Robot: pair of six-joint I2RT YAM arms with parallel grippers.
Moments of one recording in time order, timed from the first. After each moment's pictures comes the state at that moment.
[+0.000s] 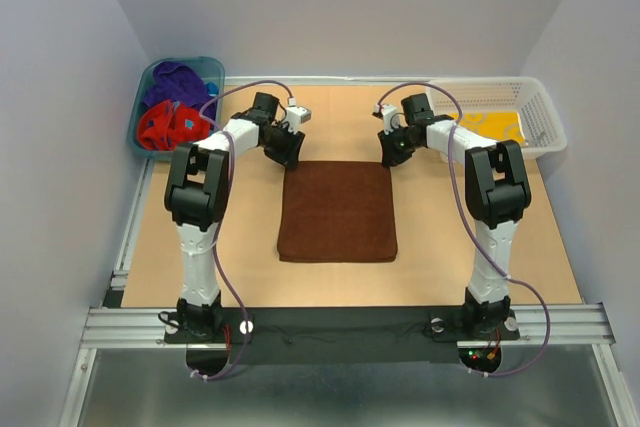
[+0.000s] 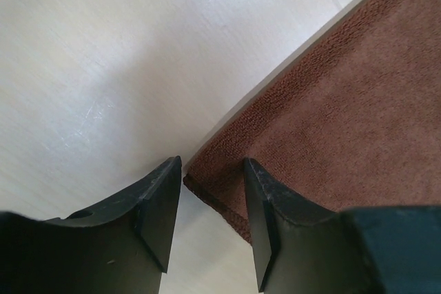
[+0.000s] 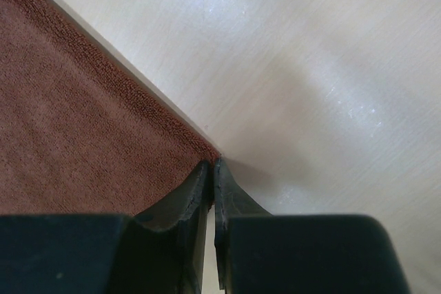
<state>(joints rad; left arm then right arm) -0.28 2.10 1.54 -0.49 0.40 0.28 0.24 2.10 1.52 -0.47 -0.37 -0.31</state>
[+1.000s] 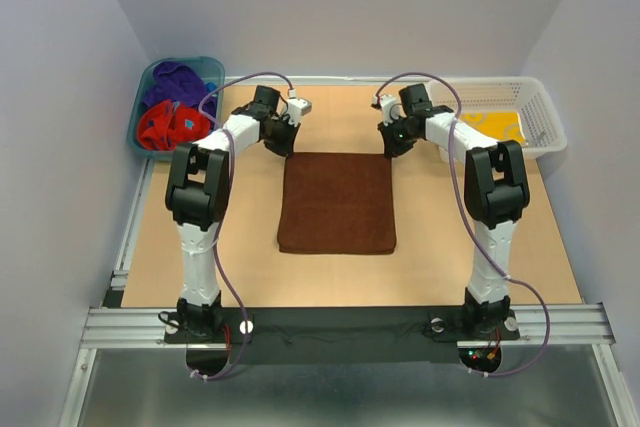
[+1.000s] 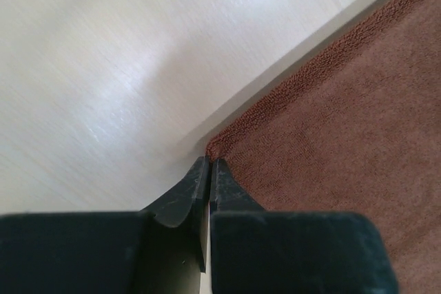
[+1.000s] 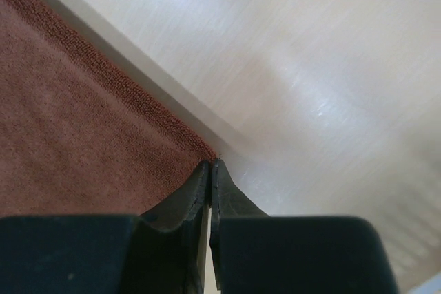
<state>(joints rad) -0.28 2.11 1.60 -0.50 0.34 0.28 0.25 2.10 1.60 -0.54 -0.31 -0.31</state>
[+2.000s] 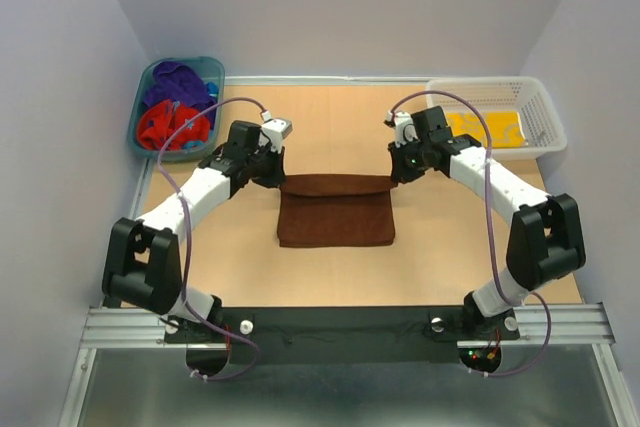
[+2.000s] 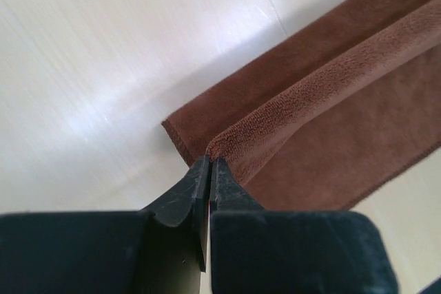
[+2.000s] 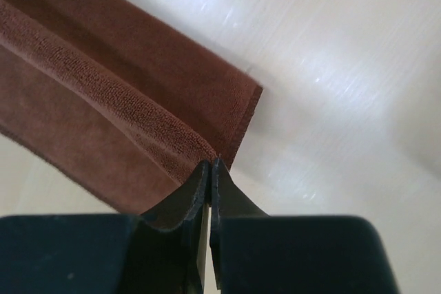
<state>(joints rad) -0.33 1.48 1.01 -0.32 0.28 0.01 0.34 1.60 1.21 -0.54 -0.27 -0.12</state>
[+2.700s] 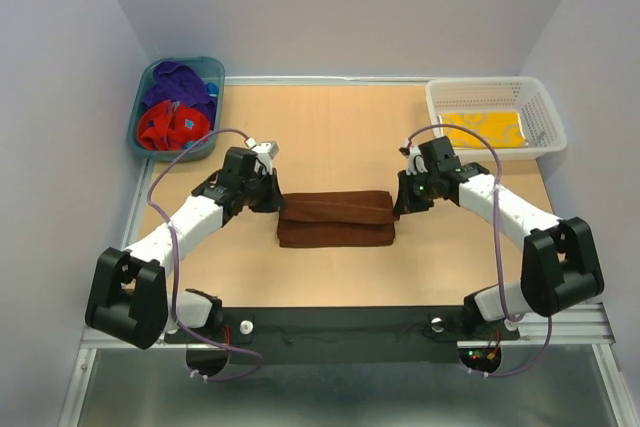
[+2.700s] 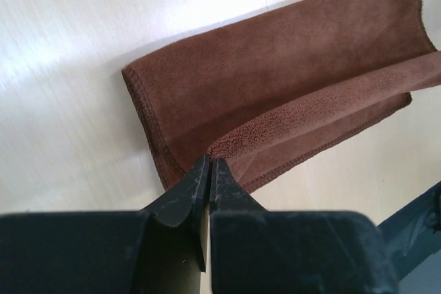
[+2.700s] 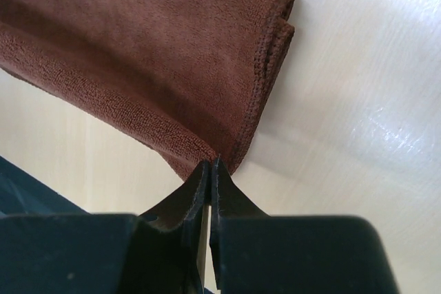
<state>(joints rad) -0.37 1.26 0.77 -0.32 0.28 -0.32 0.34 1.41 0.92 -0.54 -0.36 0.19</state>
